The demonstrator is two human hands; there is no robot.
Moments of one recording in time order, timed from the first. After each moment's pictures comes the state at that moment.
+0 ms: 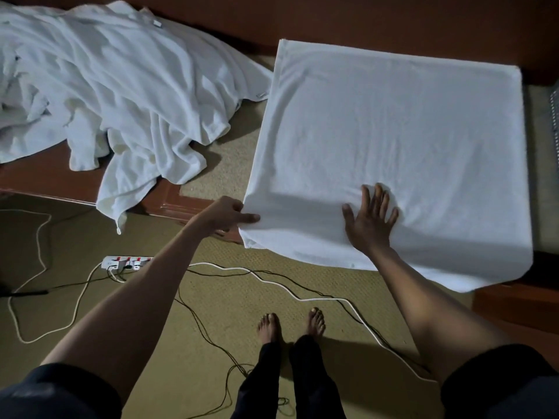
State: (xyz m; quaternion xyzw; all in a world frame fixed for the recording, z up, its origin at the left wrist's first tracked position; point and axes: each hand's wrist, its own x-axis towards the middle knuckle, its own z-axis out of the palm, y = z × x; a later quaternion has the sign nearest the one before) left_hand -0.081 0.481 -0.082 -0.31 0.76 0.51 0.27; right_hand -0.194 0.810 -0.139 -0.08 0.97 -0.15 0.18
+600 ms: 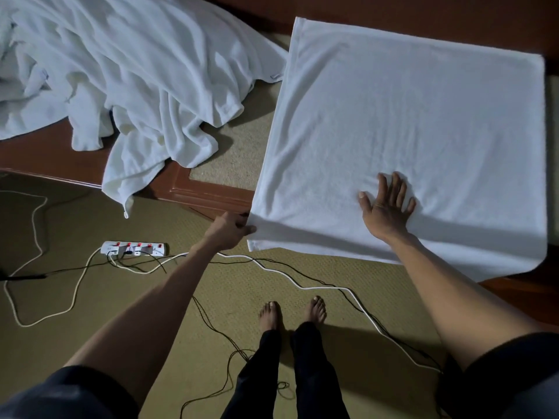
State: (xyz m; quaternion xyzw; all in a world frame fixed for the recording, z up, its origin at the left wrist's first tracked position) left_hand -0.012 0.478 -0.148 -0.30 0.85 0.37 0.25; right_hand -0.198 0.807 -0.128 -0.07 0.96 -0.12 0.24
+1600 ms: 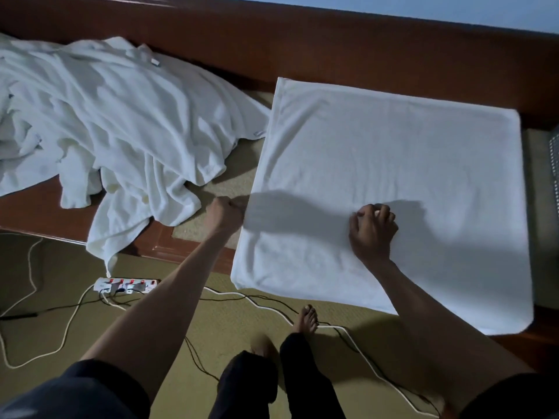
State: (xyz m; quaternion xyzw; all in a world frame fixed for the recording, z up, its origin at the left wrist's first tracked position) left_hand -0.178 0.470 -0.083 -0.46 0.80 0.36 0.08; right_hand -0.280 0.778 -0.134 -0.07 0.98 -0.21 -0.01
